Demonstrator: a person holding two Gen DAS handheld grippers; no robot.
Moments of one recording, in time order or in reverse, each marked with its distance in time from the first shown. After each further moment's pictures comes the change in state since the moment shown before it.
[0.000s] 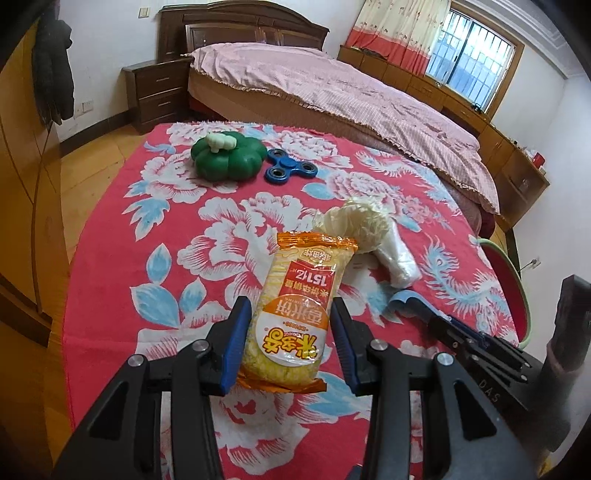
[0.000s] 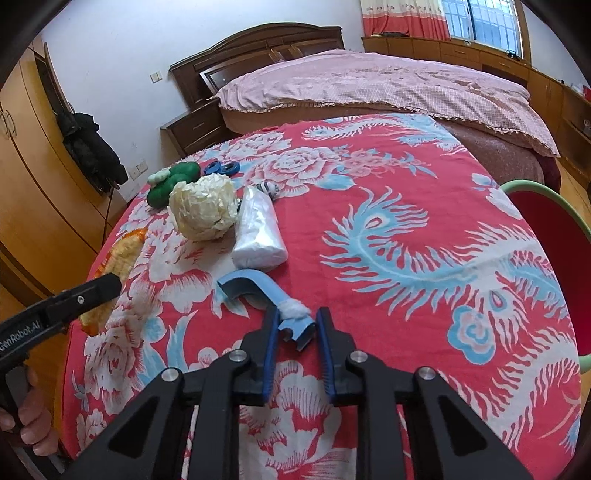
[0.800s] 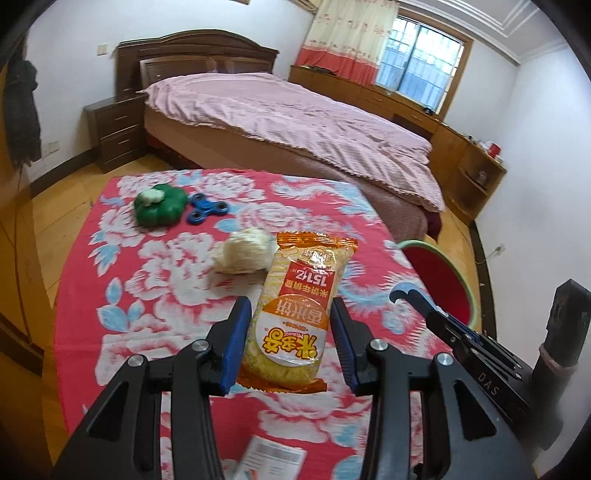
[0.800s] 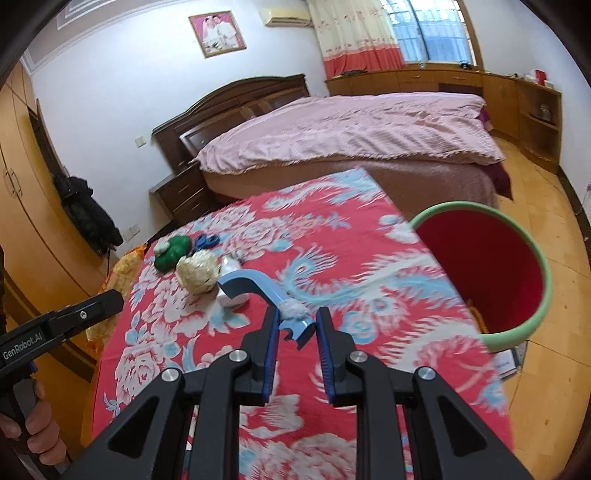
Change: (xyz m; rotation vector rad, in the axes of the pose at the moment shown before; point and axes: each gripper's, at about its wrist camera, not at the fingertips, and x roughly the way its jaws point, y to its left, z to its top) left arm -0.070 -0.085 -0.002 0.122 -0.083 -0.132; right arm -0.116 -0.050 -0.014 0.134 -0.218 -0.037
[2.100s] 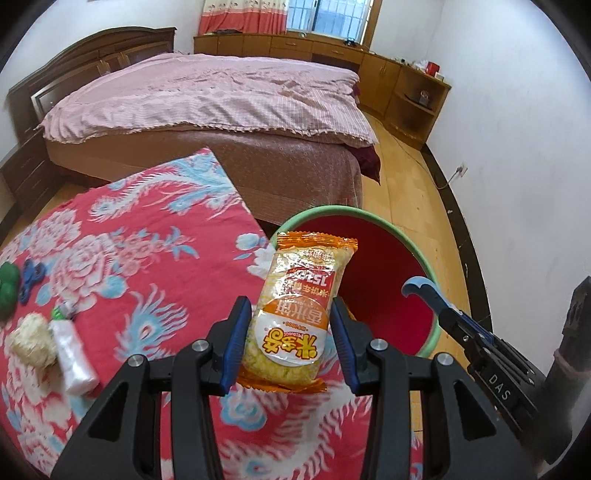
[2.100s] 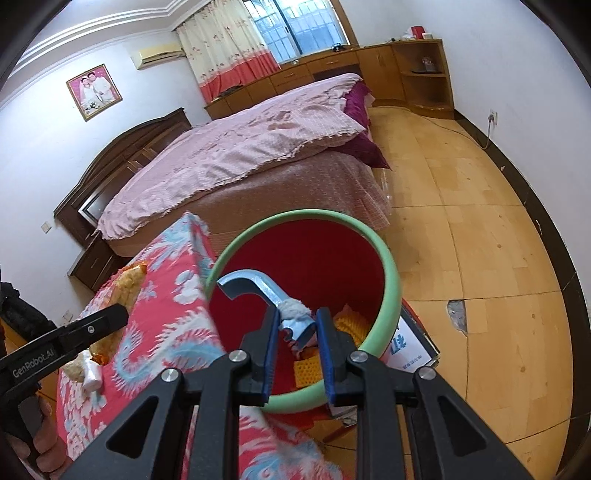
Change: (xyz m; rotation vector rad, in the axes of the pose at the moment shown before) left arm 0.161 -0.196 0.031 0.290 0.185 -0.132; right arm -0.008 -0.196 0.018 0.341 -0.057 -0.276
